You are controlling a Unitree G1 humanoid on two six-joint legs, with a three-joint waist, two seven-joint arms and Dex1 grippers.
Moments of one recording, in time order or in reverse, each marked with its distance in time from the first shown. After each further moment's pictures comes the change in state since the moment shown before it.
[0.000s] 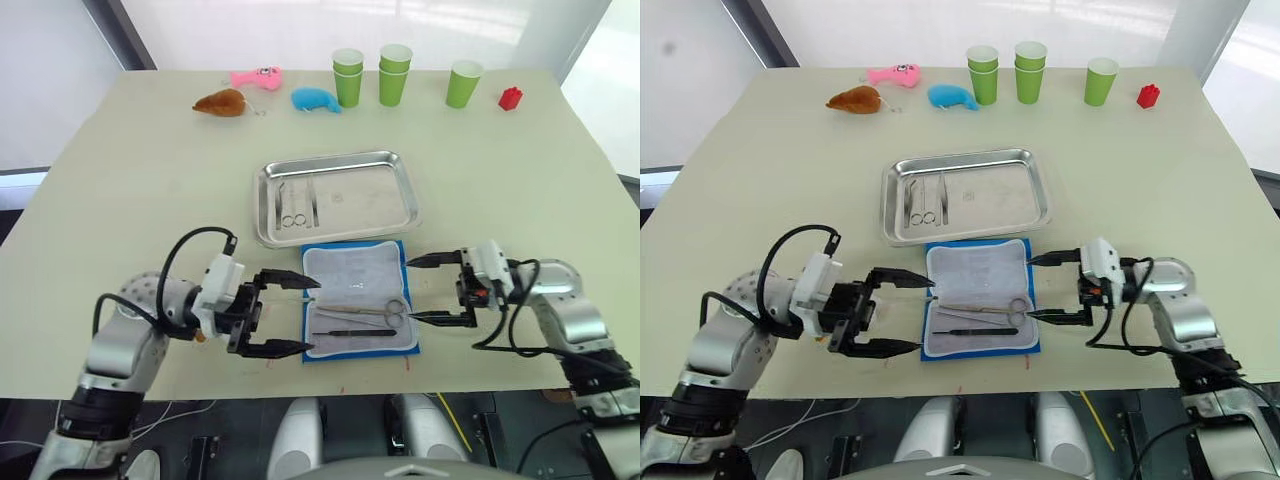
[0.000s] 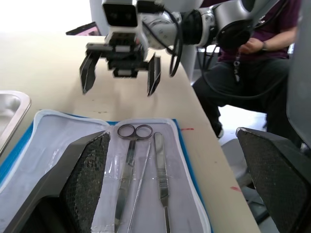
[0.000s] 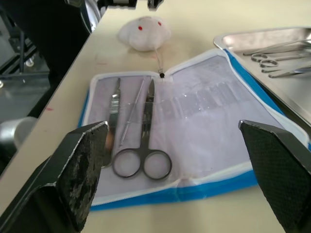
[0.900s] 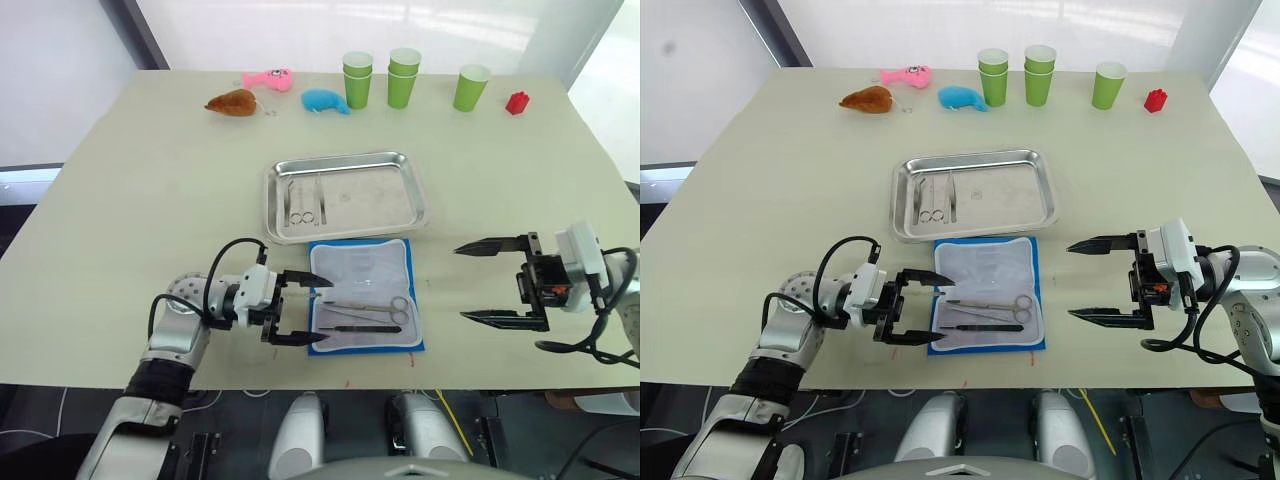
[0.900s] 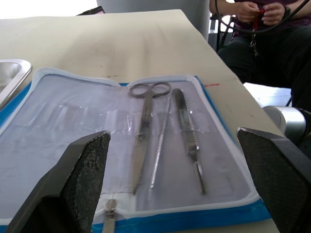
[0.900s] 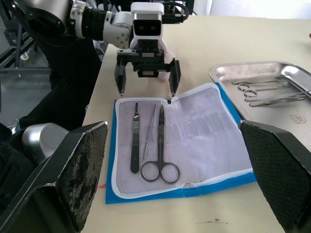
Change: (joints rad) left arm -0.227 -0.139 -0.127 0.483 0.174 -0.355 -0.099; right arm 0.086 -0.209 -0.189 -0.283 0.190 0.191 -0.023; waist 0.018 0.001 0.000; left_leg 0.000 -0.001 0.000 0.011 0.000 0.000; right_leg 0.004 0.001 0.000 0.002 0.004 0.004
